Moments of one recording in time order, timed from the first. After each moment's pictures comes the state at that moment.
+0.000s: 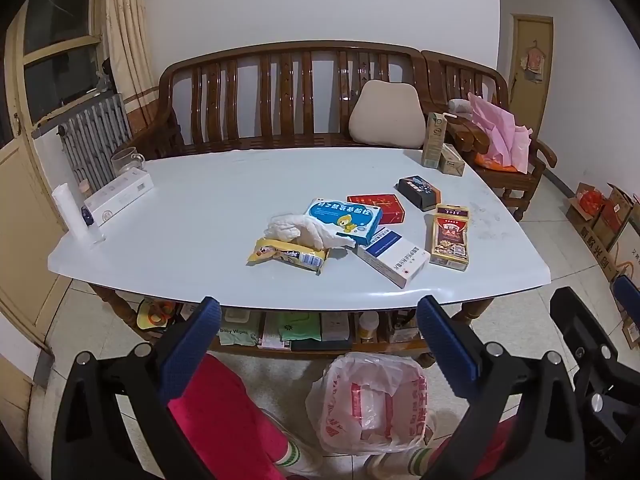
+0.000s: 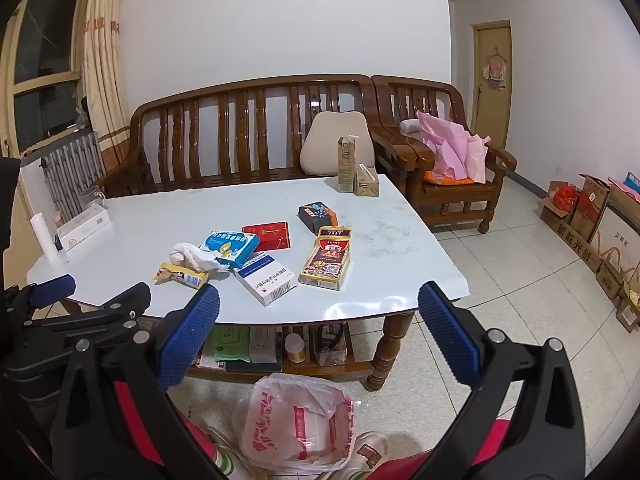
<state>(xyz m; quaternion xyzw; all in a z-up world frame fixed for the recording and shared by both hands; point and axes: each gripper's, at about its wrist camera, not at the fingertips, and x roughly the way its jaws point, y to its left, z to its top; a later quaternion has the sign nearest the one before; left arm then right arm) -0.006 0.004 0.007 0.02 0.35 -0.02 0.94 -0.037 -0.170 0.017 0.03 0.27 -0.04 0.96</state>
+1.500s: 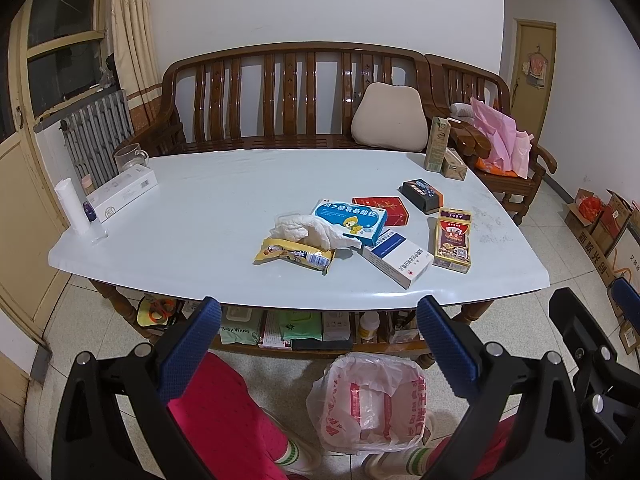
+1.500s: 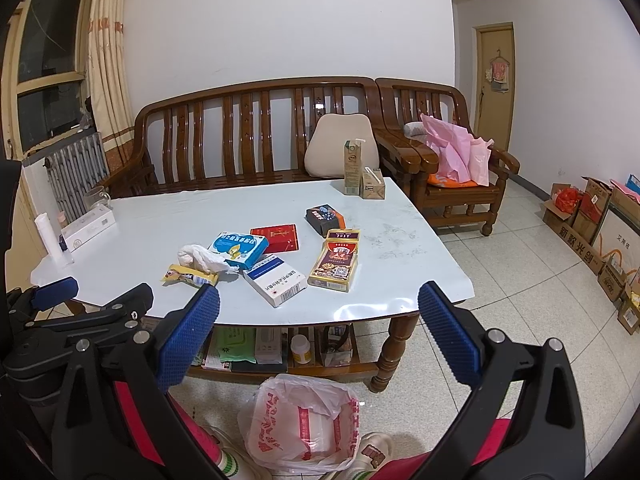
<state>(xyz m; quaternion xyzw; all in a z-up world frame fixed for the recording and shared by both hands) -0.006 0.015 0.004 0.01 0.35 -0.02 0.94 -0.037 -0.162 0.017 0.03 0.27 -0.04 0.96</state>
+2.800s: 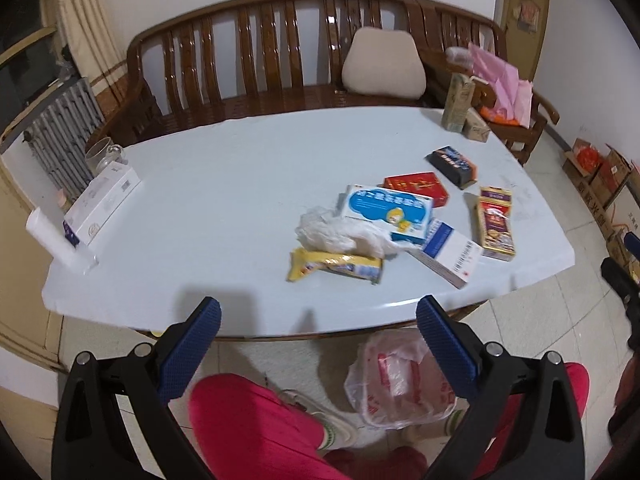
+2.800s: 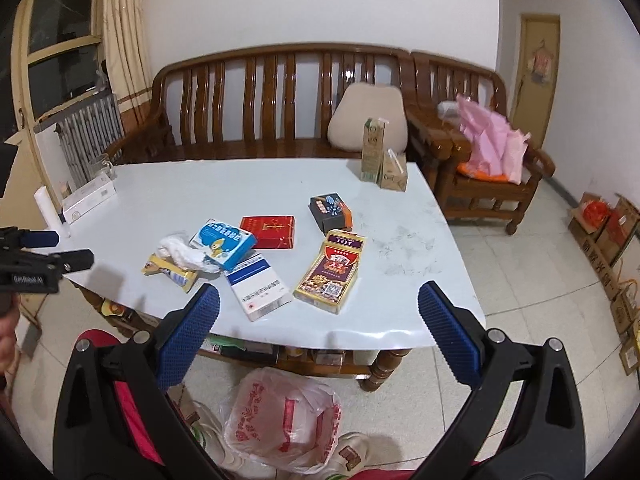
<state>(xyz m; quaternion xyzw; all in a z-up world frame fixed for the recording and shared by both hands) 0.103 0.071 0.014 0.06 0.46 -0.06 0.89 0.066 -0.199 0.021 0.01 0.35 0.02 0.94</state>
